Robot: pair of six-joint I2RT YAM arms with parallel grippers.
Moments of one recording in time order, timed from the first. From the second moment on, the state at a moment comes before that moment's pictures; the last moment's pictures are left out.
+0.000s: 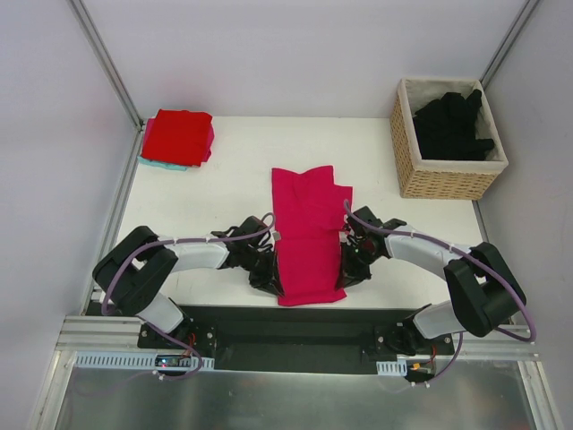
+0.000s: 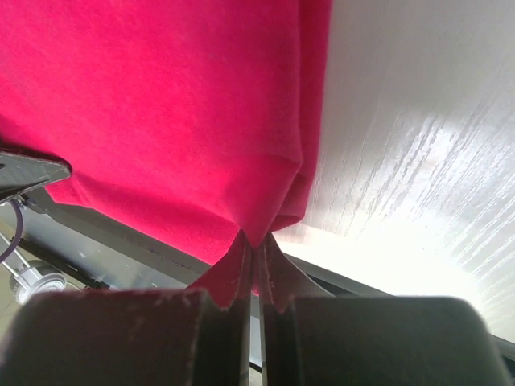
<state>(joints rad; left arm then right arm) -0.74 1.55 0.61 -0.18 0.62 -0.84 0.57 1.43 0.70 -0.65 -0.41 0.61</state>
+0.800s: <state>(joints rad) -0.74 1.29 0.55 -0.39 0.67 -0.82 0.79 1.25 0.68 -0.76 -0.42 0.73</state>
